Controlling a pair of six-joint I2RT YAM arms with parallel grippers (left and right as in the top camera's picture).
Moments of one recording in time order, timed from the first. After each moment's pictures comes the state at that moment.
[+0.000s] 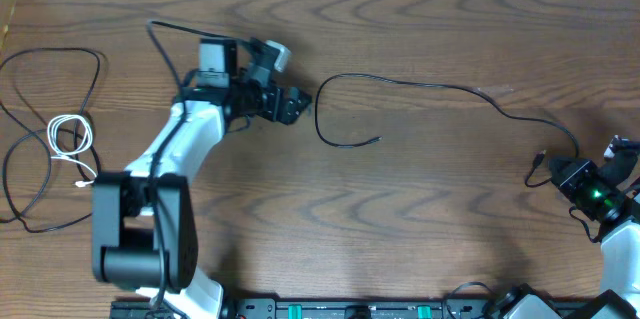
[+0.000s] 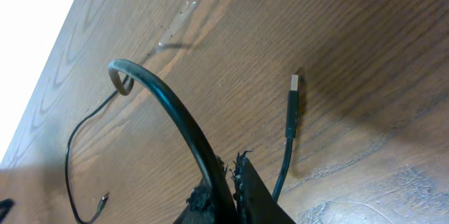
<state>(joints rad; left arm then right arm) -0.09 1.77 1.09 -0.29 0.60 0.19 -0.75 1.23 0.57 -0.35 -0.68 0.17</state>
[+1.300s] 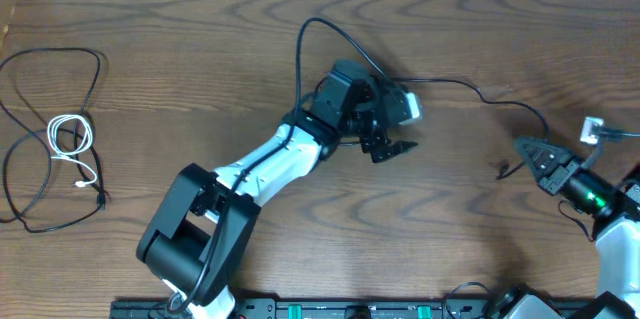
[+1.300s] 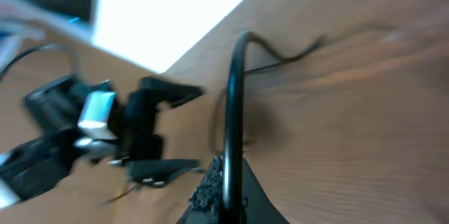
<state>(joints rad) -0.61 1.83 1.09 0.06 0.60 0.54 -0.69 1.23 0.57 -0.33 -1.33 0.00</state>
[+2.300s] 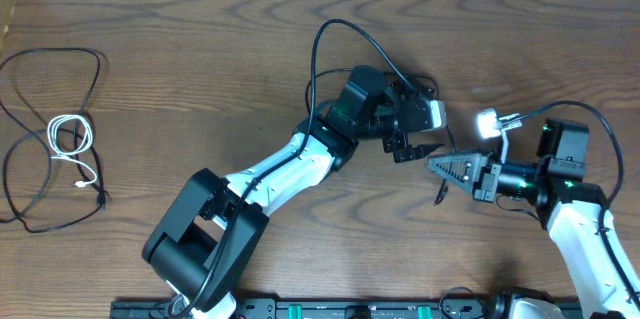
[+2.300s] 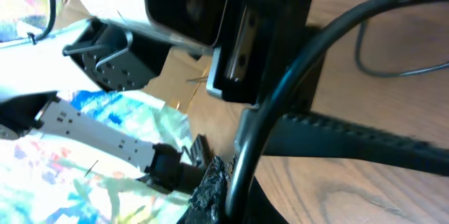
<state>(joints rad) -0.68 1.83 1.09 0.27 0.60 0.54 -0.15 1.23 0.57 -0.33 -1.44 0.01</state>
